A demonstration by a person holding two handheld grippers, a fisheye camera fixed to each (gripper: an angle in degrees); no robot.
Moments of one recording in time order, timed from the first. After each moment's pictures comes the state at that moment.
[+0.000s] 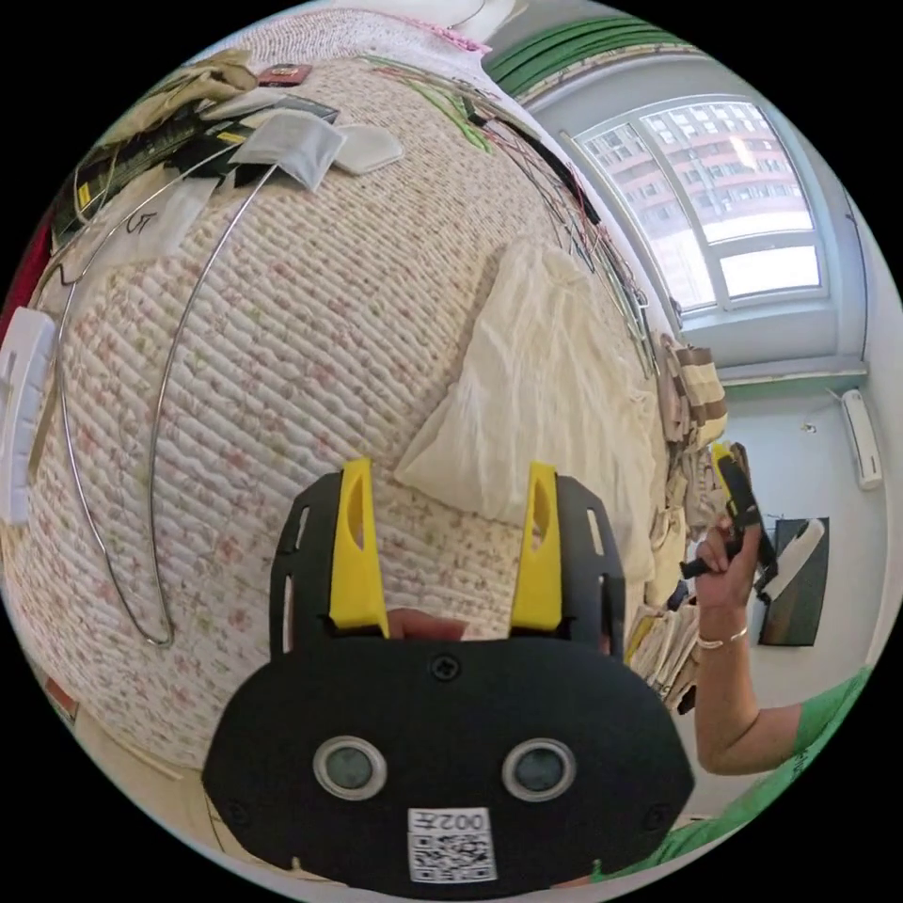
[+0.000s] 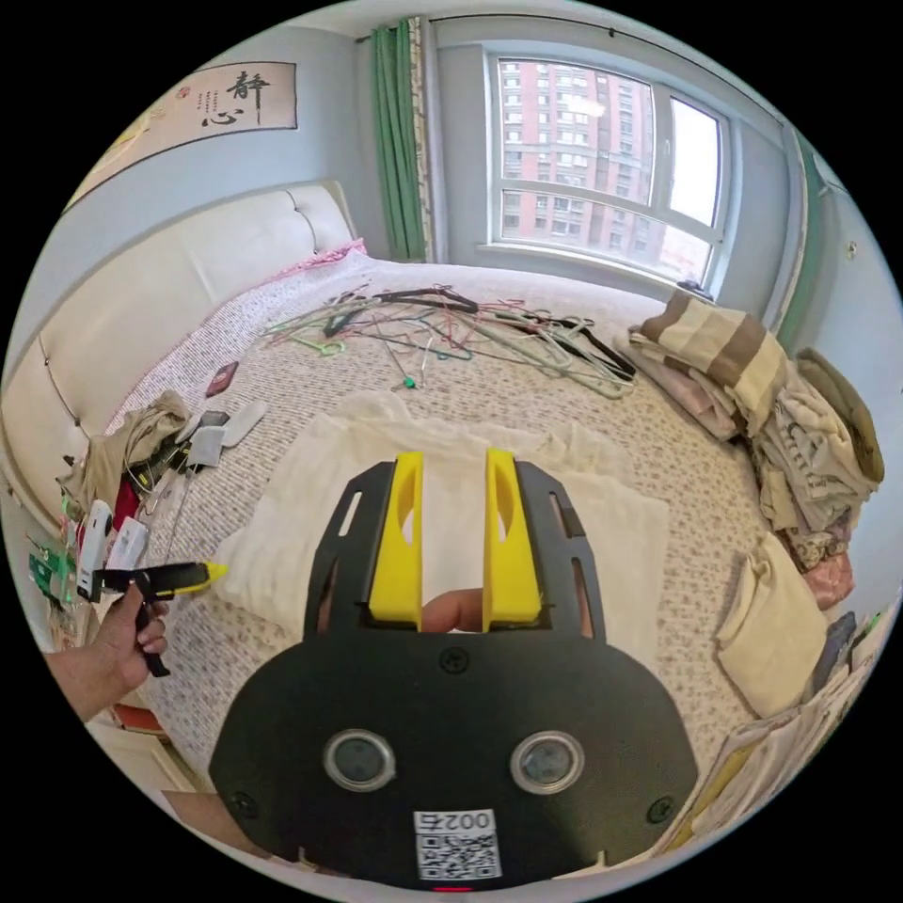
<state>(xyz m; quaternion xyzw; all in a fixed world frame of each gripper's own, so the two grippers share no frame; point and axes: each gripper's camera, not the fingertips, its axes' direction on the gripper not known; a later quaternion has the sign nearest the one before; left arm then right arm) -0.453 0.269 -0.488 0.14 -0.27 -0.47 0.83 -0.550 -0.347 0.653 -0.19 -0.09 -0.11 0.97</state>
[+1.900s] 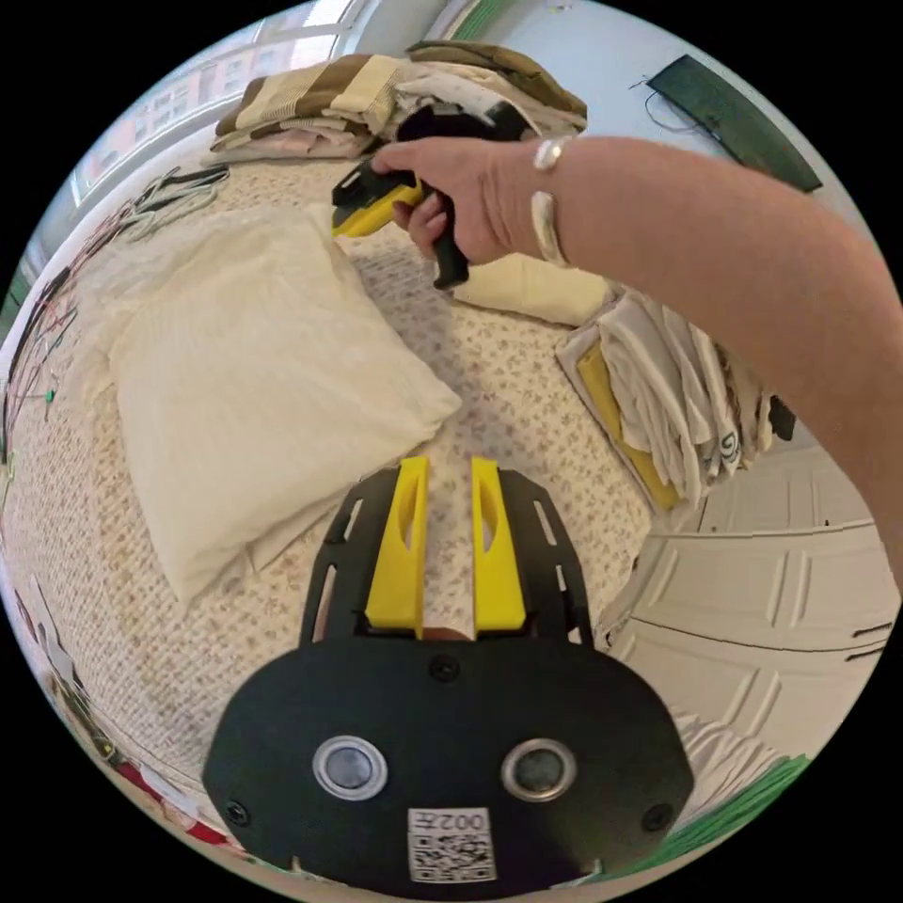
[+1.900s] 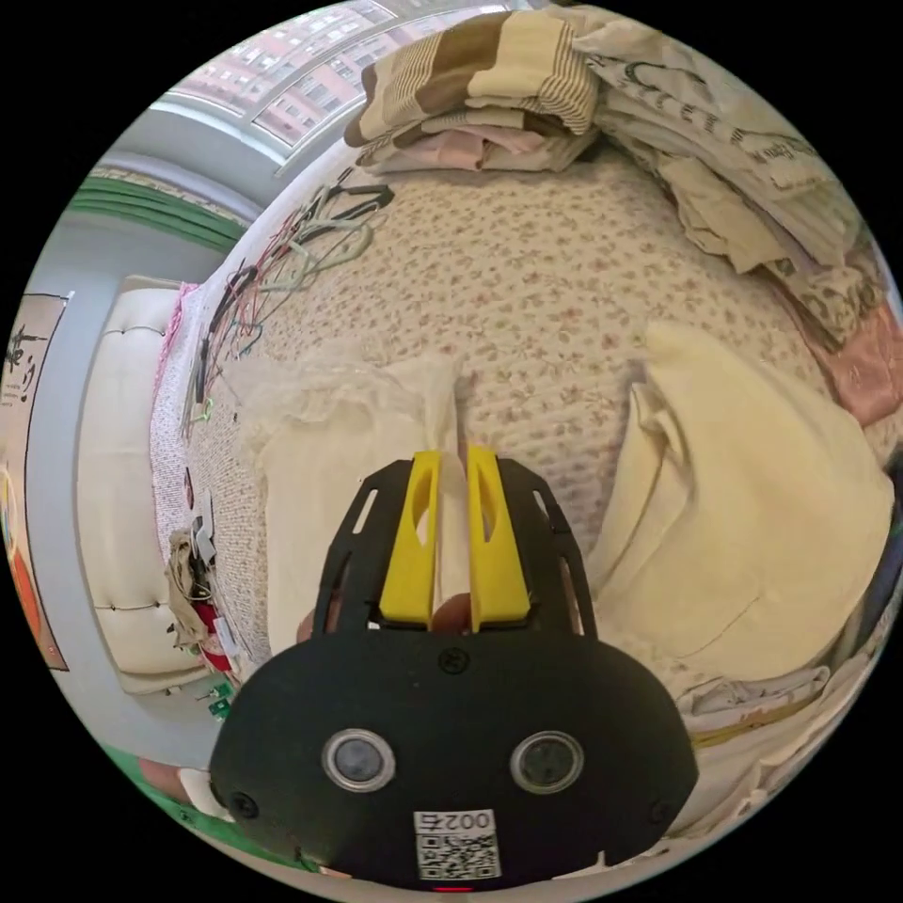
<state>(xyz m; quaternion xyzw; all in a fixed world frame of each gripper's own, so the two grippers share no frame) -0.334 0.104 -0.072 -0.19 -0.23 -0.04 0.95 -0.115 -0.201 0.786 -0.41 -0.06 0.21 0.89</state>
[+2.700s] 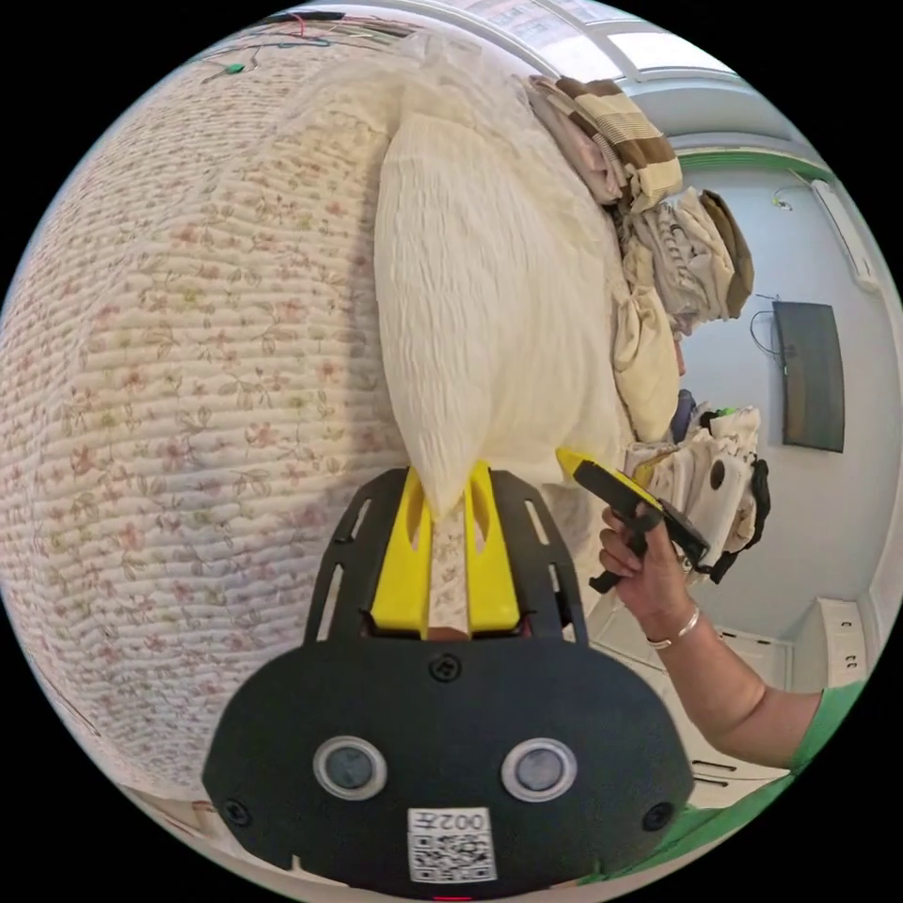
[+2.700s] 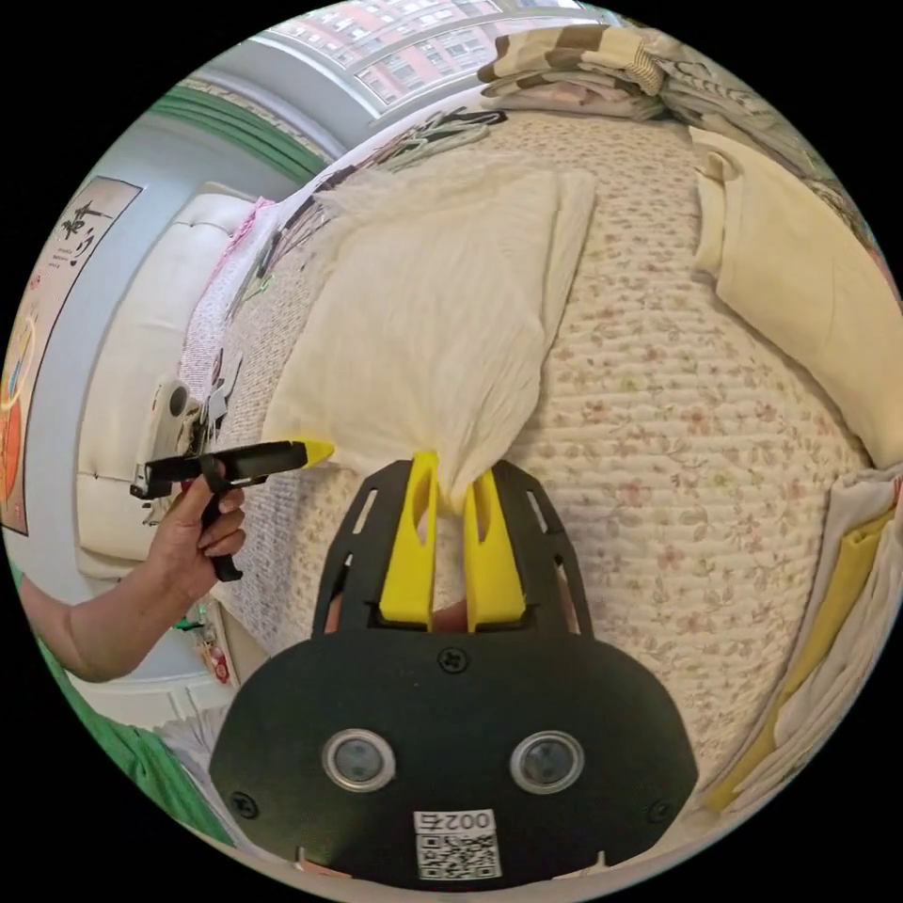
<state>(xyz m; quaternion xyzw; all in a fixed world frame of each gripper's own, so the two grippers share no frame) -0.539 0.136 -0.201 -0.11 -0.15 -0.32 0.93 -0.176 0.027 0.643 -0.42 -0.14 0.12 0.89</state>
